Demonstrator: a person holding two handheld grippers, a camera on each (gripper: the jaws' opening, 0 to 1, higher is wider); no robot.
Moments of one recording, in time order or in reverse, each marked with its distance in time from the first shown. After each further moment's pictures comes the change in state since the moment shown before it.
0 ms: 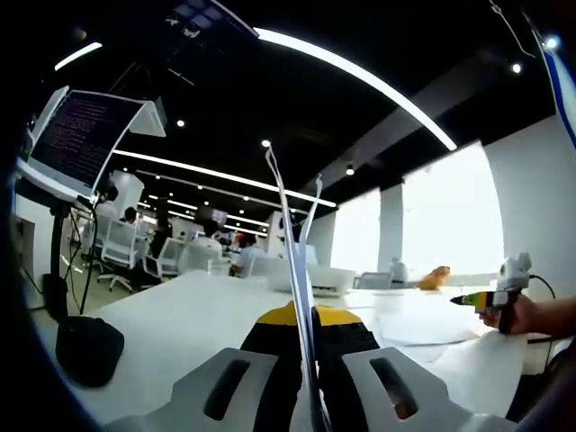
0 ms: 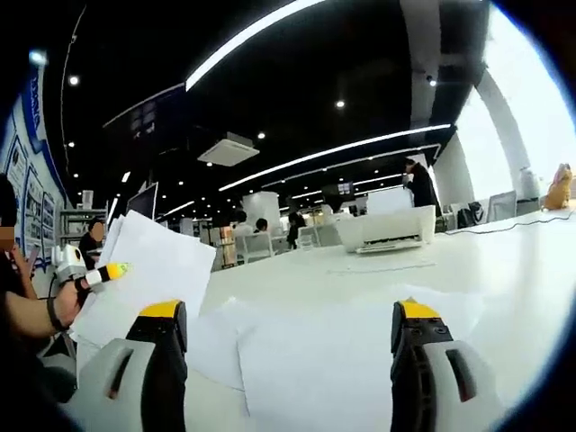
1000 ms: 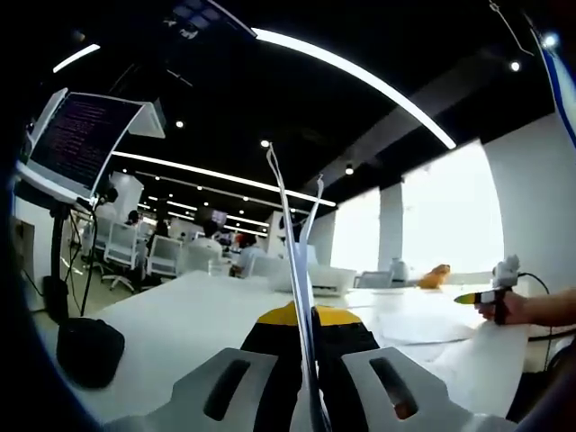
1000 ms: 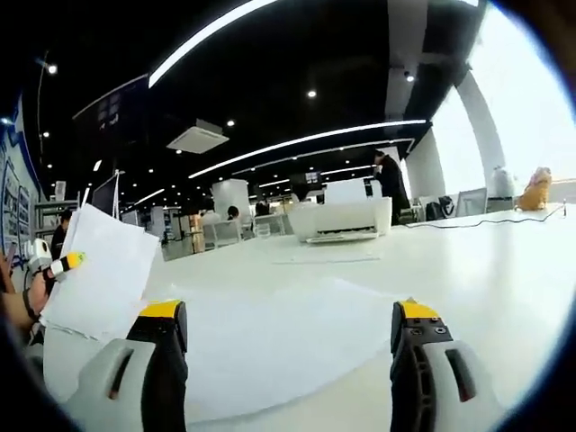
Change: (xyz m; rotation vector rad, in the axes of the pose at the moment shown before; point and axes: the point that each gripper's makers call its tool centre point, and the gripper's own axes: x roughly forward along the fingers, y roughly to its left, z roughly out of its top) left arm 0.000 -0.001 -0.001 0.009 0.002 -0.002; right arm -0.011 -0.096 -0.005 0.006 0.066 -0.145
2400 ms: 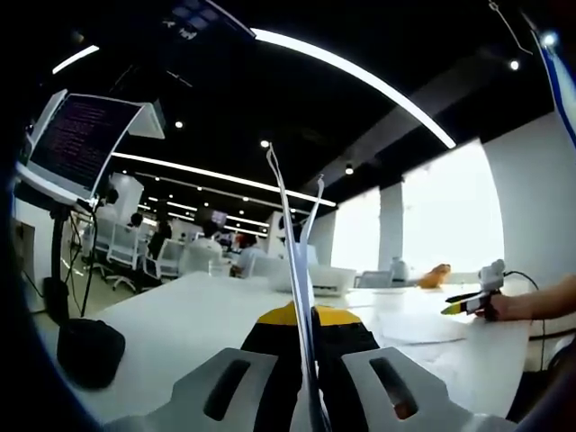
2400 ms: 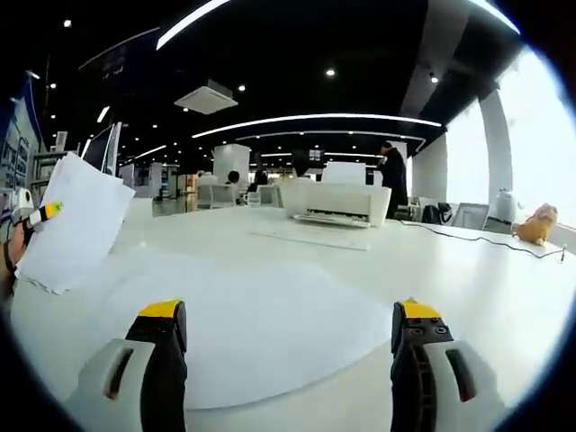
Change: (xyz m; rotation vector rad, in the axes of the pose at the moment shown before) left arm 0.000 0.000 0.000 0.005 -0.001 0.001; right arm 0.029 -0.031 -0.018 -0.160 0.132 -0.011
